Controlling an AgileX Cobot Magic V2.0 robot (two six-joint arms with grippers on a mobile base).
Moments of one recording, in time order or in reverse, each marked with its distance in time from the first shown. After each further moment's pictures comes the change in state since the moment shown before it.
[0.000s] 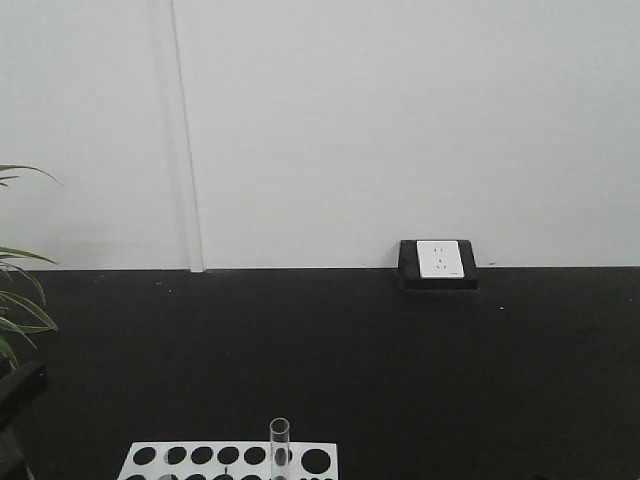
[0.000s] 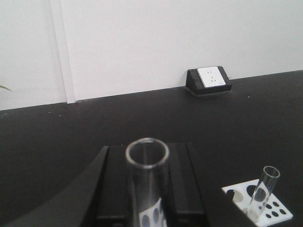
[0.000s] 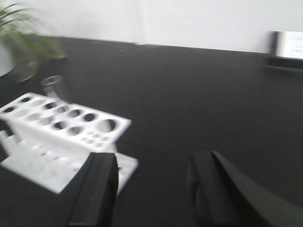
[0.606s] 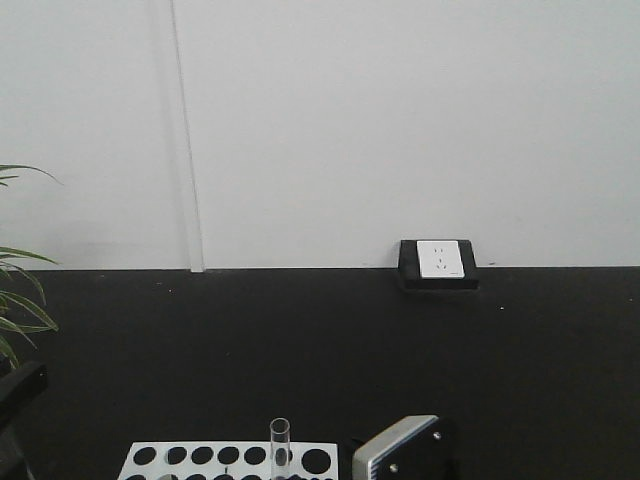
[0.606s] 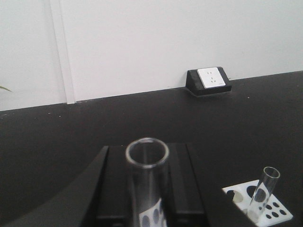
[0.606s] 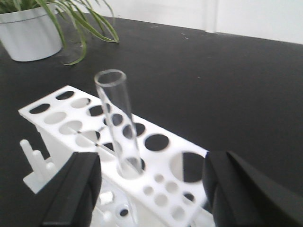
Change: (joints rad) left arm 0.000 0.000 0.000 0.000 0.000 0.000; right arm 0.157 0.736 -0.286 -0.053 -0.456 0.038
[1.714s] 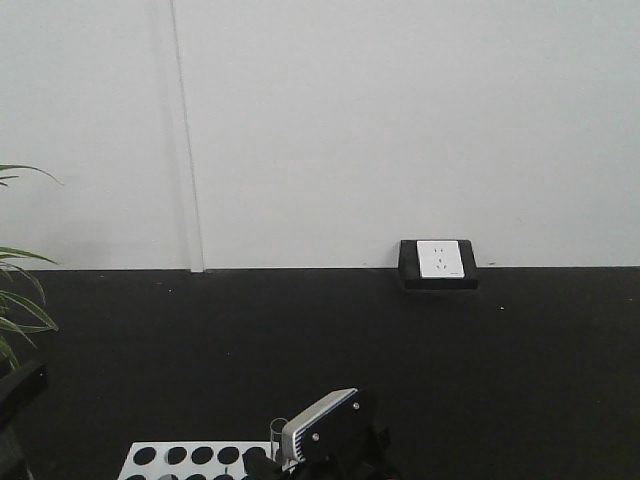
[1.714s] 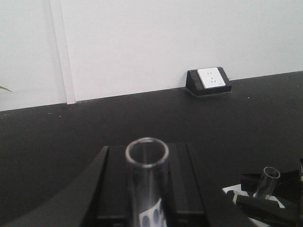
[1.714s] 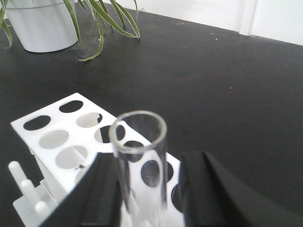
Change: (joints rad) left arm 0.000 0.000 0.000 0.000 0.000 0.000; right arm 0.002 0.216 -0.235 -0.104 0.028 0.036
